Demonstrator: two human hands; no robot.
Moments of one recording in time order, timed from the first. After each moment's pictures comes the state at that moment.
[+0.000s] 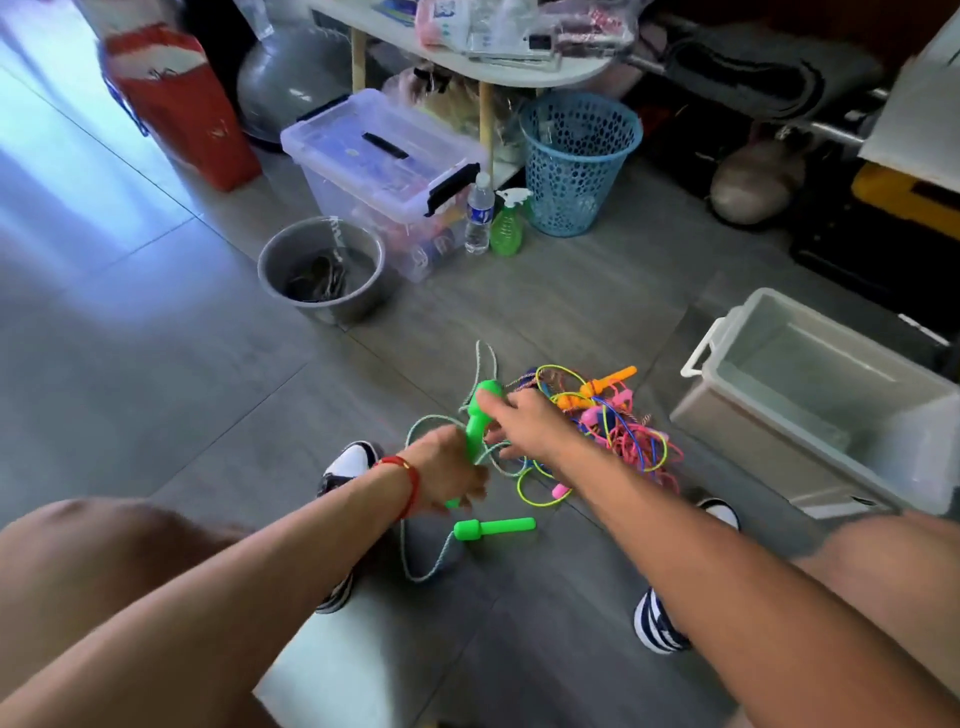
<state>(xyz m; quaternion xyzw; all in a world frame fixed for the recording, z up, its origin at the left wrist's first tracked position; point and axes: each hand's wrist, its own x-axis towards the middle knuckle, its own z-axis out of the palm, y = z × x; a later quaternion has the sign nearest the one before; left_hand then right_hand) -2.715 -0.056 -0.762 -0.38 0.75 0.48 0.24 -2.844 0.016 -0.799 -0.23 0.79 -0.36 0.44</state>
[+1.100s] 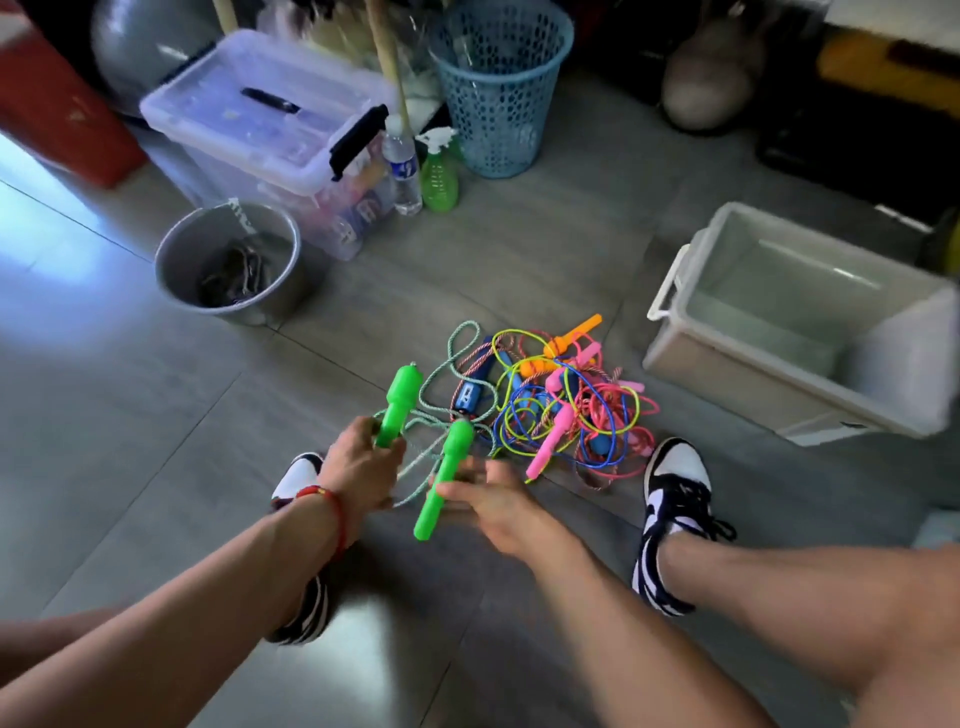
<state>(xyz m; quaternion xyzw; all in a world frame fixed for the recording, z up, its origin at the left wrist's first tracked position) -2.734 -0.066 -0.804 -0.52 0.65 0.56 0.05 -2.814 0.064 -0.922 0.04 0.58 -0.59 0.56</state>
